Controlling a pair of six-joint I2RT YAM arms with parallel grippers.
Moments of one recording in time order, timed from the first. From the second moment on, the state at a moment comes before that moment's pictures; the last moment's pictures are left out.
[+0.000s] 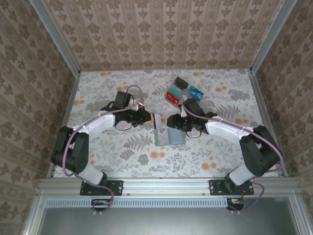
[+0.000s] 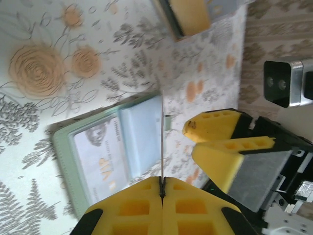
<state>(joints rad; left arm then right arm) -0.42 1.54 0.94 -0.28 0.80 -0.71 0.52 1.53 0.89 -0.18 -0.37 0.78</state>
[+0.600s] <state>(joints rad) -0.40 1.49 0.85 0.11 0.97 -0.95 0.47 1.57 0.88 0.29 -0.69 1.08</state>
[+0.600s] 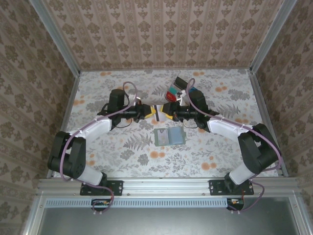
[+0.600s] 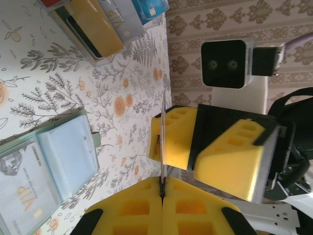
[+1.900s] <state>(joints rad) -0.35 1.42 0.90 -0.50 0.51 -0.63 0.31 1.69 1.51 -0.75 -0.11 -0.32</state>
